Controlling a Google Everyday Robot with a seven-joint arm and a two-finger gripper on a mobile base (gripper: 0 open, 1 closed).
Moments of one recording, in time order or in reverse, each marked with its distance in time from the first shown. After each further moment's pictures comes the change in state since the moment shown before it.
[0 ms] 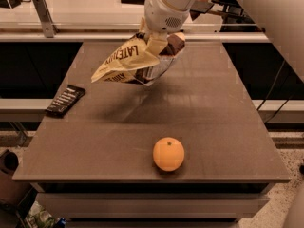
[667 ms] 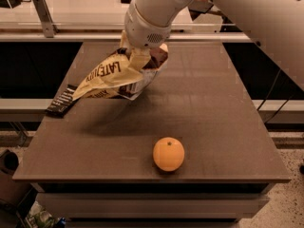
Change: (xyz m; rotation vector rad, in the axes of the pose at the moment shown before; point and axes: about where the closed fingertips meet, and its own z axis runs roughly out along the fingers) arm -0.046 0.031 0.022 -0.023 -0.041 -0.077
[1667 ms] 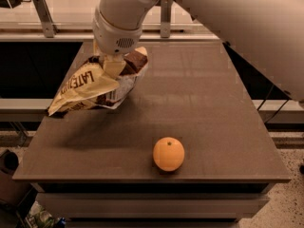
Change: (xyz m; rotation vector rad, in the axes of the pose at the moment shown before) arm -0.058 0.015 0.015 -0.058 0.031 -0.066
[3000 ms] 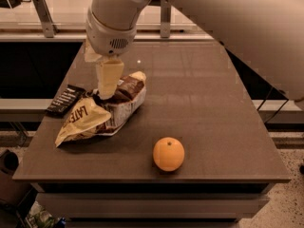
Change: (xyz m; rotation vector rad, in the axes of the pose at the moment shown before) arm -0.011 0.002 0.003 -0.012 0.010 -0.009
